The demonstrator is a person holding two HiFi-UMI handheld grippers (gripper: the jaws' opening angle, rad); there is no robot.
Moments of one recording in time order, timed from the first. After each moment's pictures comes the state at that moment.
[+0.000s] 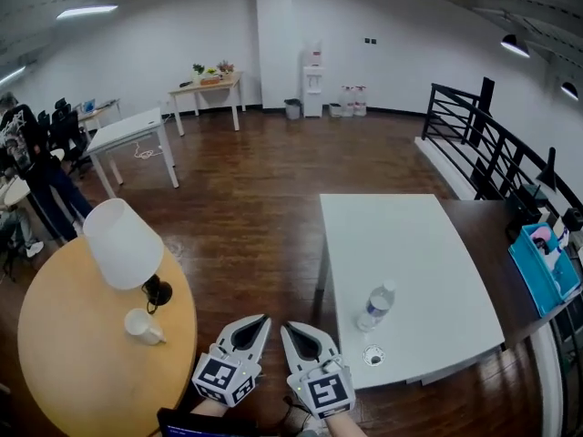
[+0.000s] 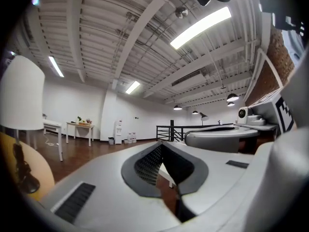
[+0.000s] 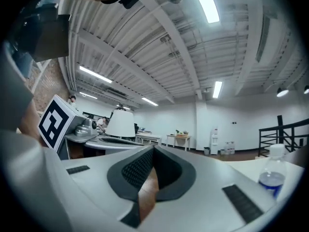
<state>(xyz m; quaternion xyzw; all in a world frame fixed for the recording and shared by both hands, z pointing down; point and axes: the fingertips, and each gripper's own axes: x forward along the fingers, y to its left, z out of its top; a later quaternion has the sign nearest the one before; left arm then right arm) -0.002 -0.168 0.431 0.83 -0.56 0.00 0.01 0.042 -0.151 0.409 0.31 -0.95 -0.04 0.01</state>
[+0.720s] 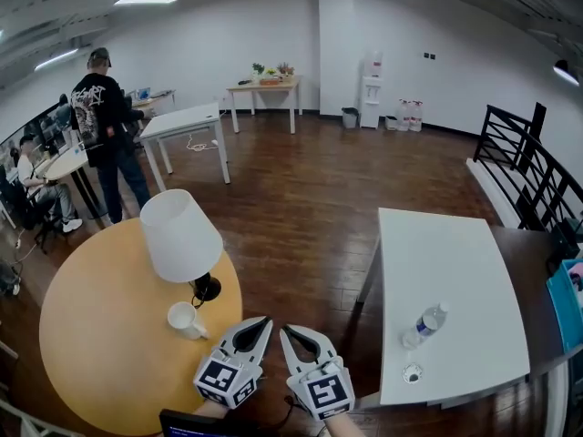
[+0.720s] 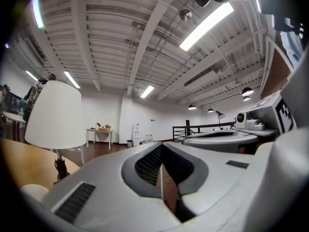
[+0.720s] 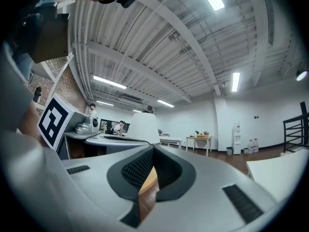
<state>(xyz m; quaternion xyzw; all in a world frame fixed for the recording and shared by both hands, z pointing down) -0.121 -0.117 0.423 0.76 -0.65 0.01 -0.01 -0.081 -0.109 0.414 0.20 -0.98 -0.03 0.00</state>
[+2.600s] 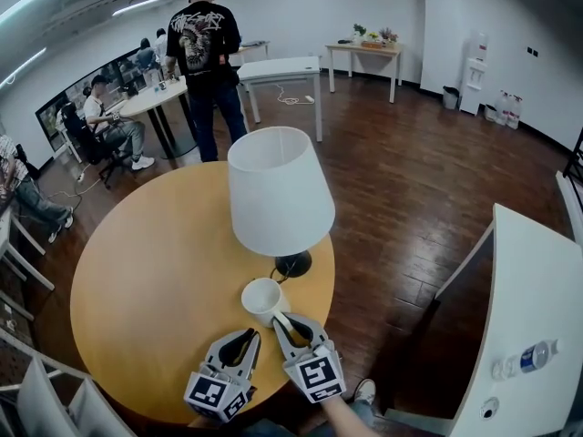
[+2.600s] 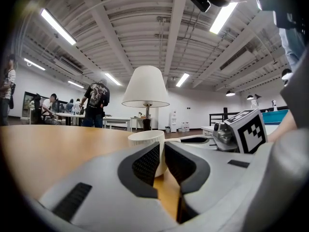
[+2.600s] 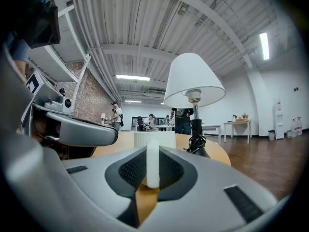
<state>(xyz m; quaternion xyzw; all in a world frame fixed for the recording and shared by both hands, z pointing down) -0.316 0.033 0.543 0.59 -0.80 0.03 0.06 -0.310 -0.027 0.556 0.00 -1.00 0.01 0.04</state>
